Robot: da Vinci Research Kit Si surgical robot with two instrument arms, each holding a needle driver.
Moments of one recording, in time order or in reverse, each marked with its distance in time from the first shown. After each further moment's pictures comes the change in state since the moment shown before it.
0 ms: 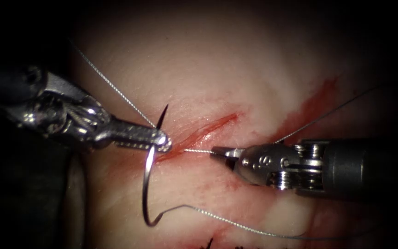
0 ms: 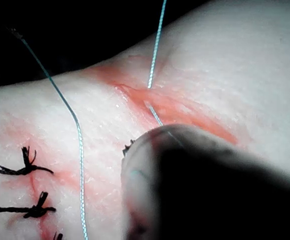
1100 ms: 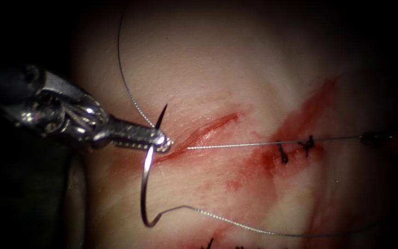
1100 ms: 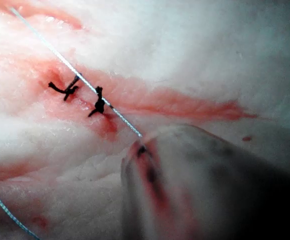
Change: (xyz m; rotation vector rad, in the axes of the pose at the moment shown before) right arm -0.026 0.010 -0.011 0.027 -0.447 0.210; left arm 0.000 0.000 0.000 -0.001 -0.003 -0.003
